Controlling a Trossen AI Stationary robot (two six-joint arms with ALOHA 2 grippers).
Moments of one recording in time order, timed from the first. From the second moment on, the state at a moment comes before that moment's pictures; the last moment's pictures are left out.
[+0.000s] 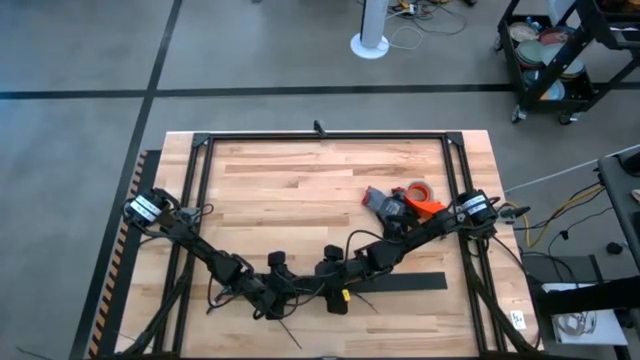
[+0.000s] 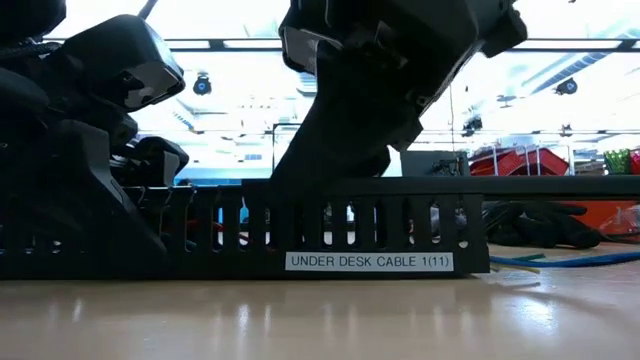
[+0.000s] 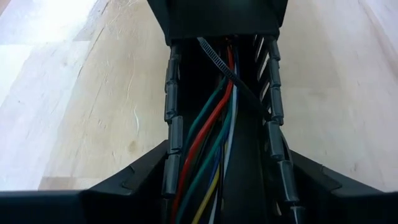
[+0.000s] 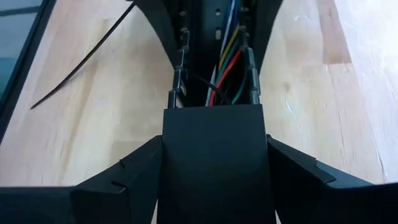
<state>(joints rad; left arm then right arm) -0.61 1.79 0.72 0.25 -0.48 -0.47 0.37 2.09 1.25 0.00 0.06 0.36</state>
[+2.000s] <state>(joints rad) -0.61 1.79 0.71 0.26 -0.47 -0.48 0.37 2.16 1.37 -0.10 0.11 0.48</state>
